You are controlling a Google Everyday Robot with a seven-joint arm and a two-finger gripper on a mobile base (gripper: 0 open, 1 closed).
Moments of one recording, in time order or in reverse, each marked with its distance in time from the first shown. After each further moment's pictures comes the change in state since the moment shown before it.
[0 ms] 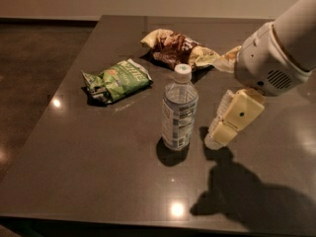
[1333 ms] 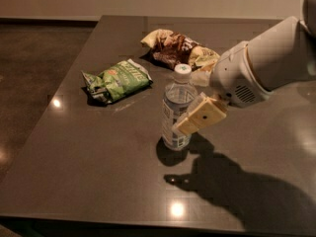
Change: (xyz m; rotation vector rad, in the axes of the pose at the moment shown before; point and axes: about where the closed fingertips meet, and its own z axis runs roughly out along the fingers) arm -0.029 -0.005 0.043 0.033 -0.167 0.039
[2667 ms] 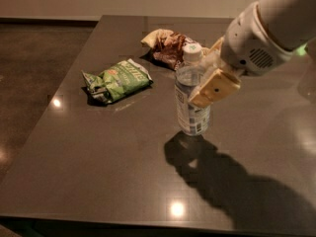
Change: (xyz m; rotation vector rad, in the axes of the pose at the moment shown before) arm -0.013 -0.020 -0.041 0.012 0.147 -0.045
